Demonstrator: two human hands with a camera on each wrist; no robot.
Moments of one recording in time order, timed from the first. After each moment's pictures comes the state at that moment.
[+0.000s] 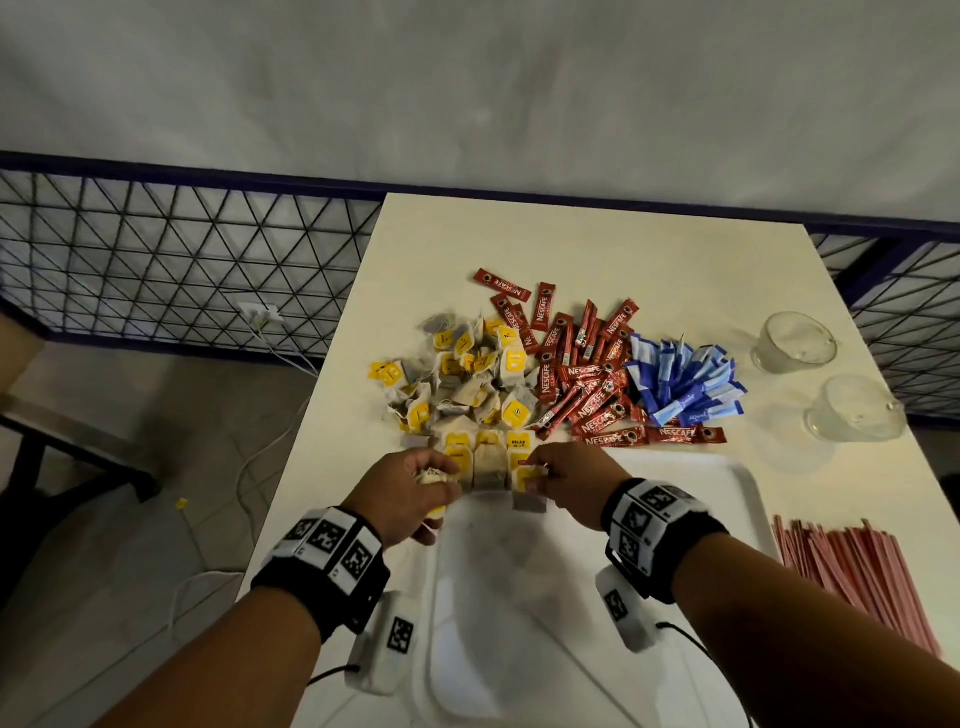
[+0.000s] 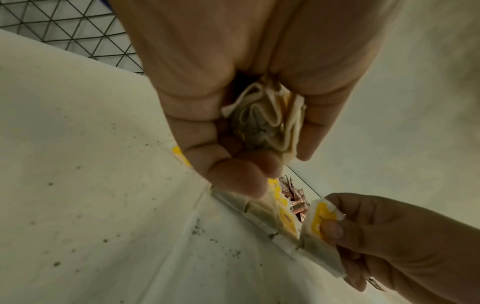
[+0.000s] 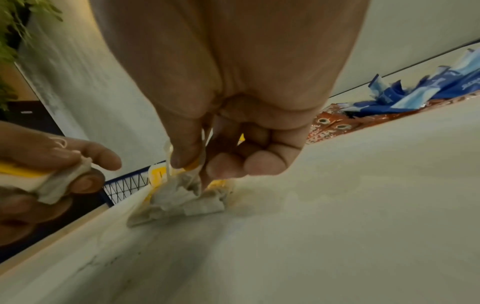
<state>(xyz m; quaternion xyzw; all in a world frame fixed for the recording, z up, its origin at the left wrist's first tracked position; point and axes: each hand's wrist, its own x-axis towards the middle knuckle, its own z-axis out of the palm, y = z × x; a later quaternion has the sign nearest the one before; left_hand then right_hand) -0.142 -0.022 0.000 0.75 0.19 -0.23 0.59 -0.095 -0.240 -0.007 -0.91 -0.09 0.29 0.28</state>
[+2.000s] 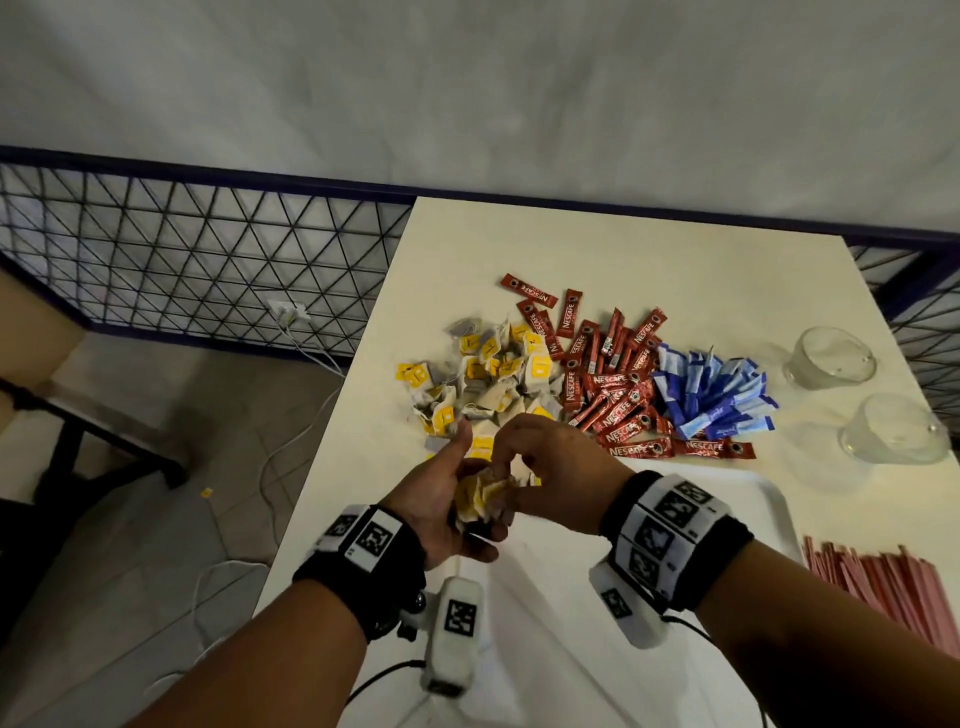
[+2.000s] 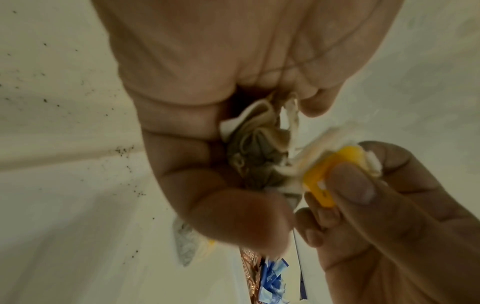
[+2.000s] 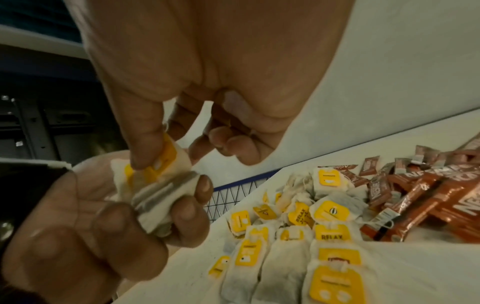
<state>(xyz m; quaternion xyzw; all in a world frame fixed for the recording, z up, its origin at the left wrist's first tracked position) -0.141 -0.036 0.020 0.47 0.27 -0.37 0.75 -0.101 -0.202 0.045 -0.86 -0.32 0.19 0.34</state>
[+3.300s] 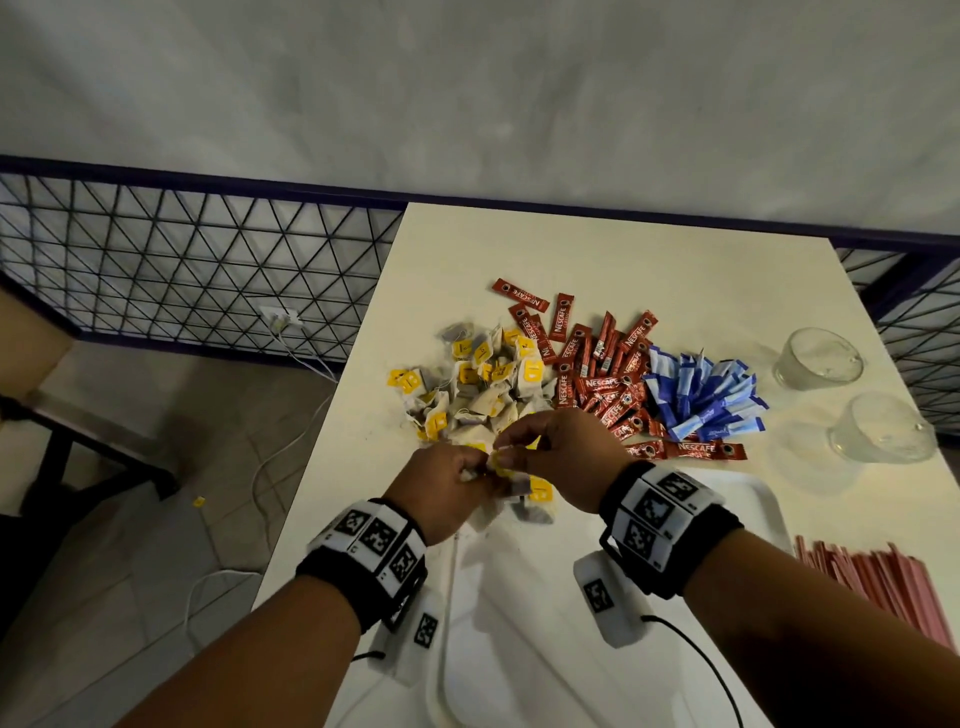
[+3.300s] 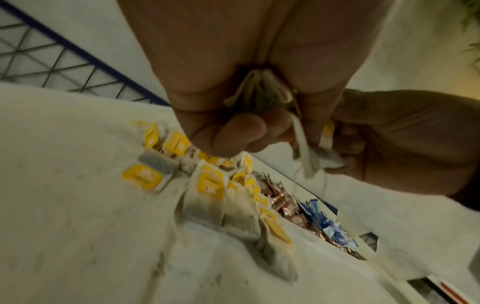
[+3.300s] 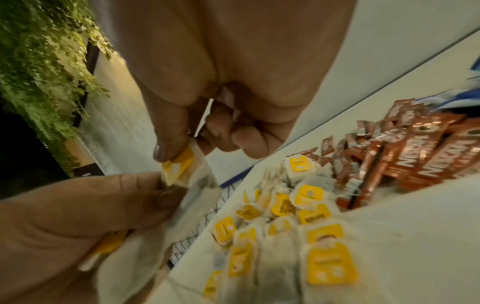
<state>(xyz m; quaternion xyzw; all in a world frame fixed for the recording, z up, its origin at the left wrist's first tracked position) -0.128 -0.032 0.016 0.88 0.02 -0.18 0.44 -0.086 -0.207 0.040 -0.87 -0.15 0.20 0.42</state>
